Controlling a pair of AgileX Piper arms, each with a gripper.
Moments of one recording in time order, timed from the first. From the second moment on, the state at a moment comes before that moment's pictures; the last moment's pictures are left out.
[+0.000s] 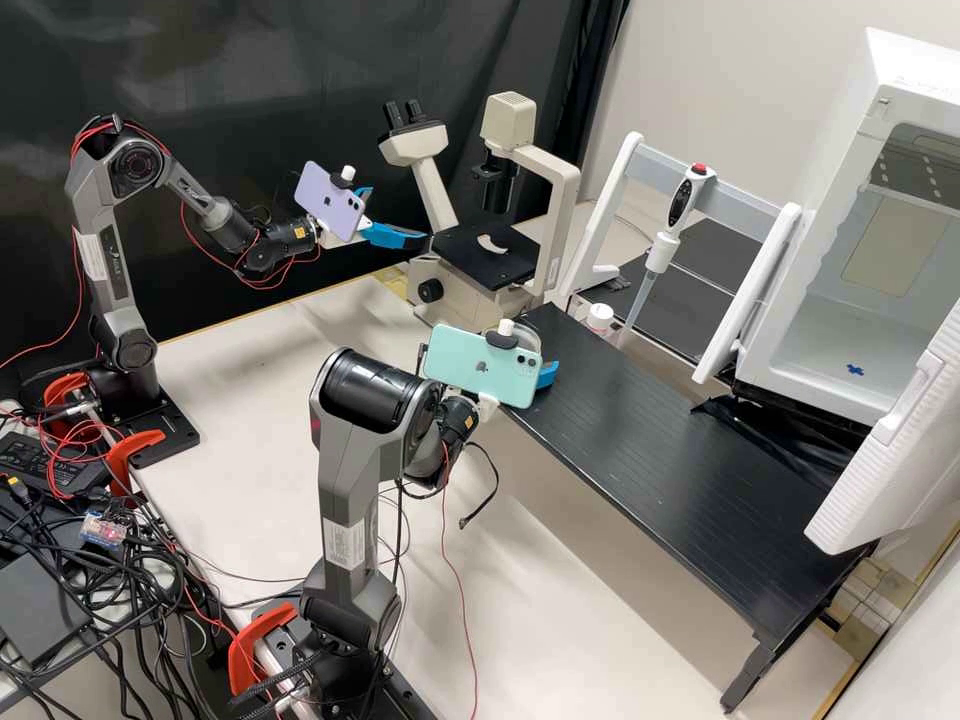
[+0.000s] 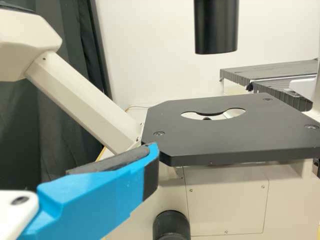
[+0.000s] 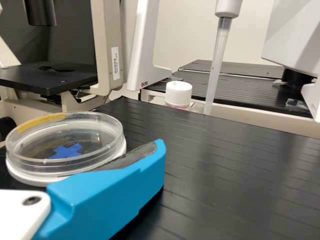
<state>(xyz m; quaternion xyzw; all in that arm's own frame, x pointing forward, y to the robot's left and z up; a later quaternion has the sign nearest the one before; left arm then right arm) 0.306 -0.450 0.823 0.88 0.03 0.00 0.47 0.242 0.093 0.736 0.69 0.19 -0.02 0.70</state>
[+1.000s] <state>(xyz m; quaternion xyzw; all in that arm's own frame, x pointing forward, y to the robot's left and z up) 0.306 -0.450 0.823 0.88 0.03 0.00 0.47 0.242 0.093 0.737 0.68 0.19 -0.02 0.71</state>
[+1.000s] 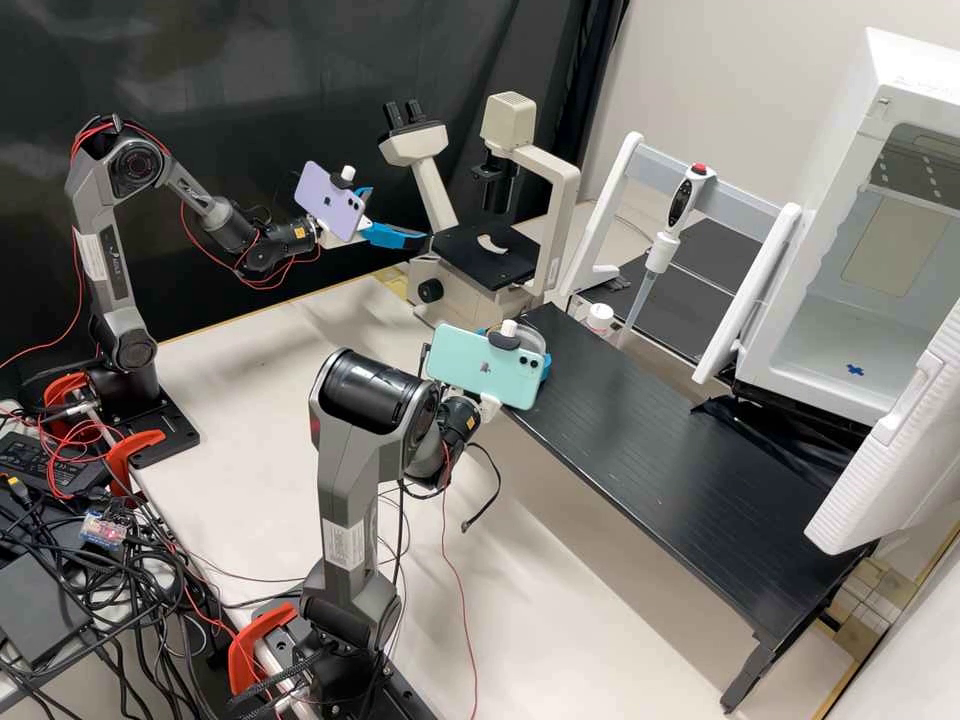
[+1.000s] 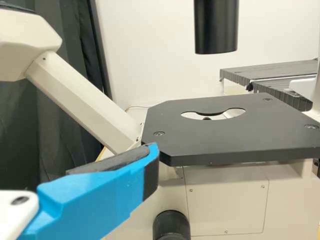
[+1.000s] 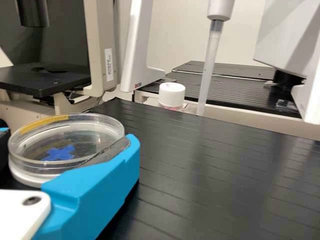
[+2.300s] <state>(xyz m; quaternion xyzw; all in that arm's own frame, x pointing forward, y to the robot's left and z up) 0.306 -0.450 0.823 0.88 0.03 0.00 0.47 0.259 0.038 0.878 0.71 -0.04 0.07 0.70</state>
